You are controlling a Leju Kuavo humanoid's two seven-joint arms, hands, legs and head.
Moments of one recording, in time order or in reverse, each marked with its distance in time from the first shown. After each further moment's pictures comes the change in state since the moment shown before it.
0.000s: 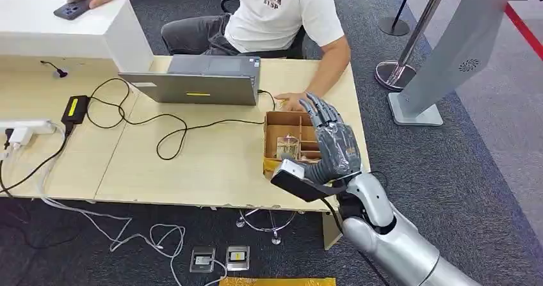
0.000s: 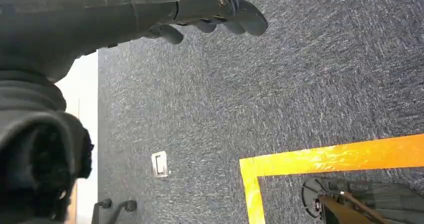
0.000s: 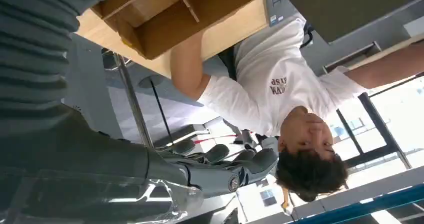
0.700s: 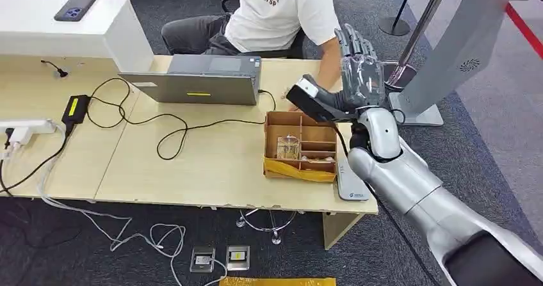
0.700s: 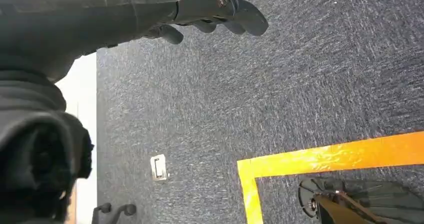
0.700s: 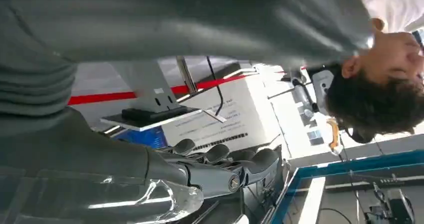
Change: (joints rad) left arm -0.022 0.000 -0.007 0.000 -0.022 -0.011 0.025; right arm -0.367 0.103 0.040 0.458 -0.014 -0.146 0.084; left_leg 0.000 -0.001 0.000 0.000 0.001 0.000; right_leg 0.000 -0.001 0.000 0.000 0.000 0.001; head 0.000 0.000
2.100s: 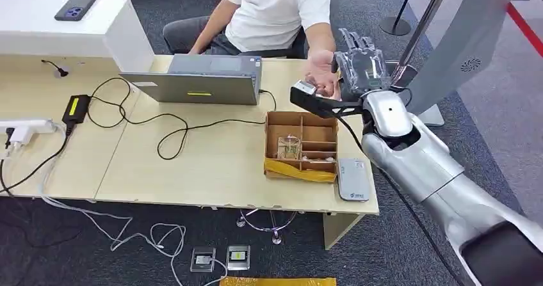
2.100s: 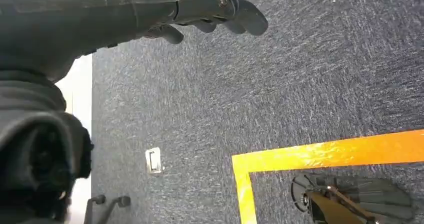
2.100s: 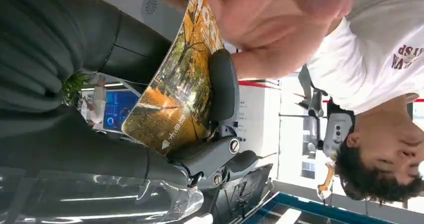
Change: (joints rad) left arm 0.004 -0.012 0.006 0.000 0.031 0.011 -0.030; right arm -0.089 -0.050 0.018 -0.030 0.145 0.429 0.075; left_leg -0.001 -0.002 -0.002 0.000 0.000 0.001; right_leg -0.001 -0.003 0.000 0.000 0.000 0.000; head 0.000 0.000
